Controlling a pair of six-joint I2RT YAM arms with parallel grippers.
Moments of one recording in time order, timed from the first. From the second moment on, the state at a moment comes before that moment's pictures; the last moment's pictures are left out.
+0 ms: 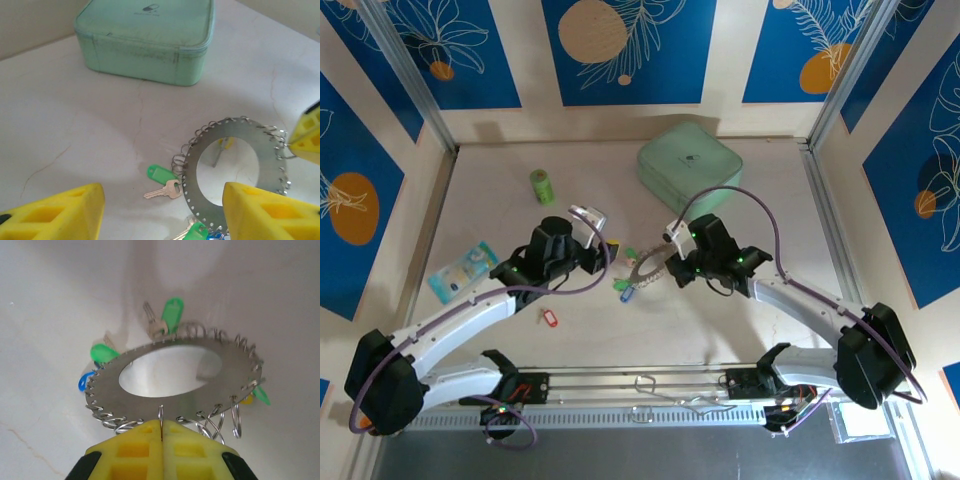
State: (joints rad) left arm -0.67 1.10 0.75 -0.10 0.04 -0.04; right arm 0.64 1.22 0.78 -0.37 -0.18 -0.02
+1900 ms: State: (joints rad) left arm -0.59 1.14 0.59 0.35 0.97 0.08; right arm 0.70 1.10 0.83 -0.18 -0.74 -0.28
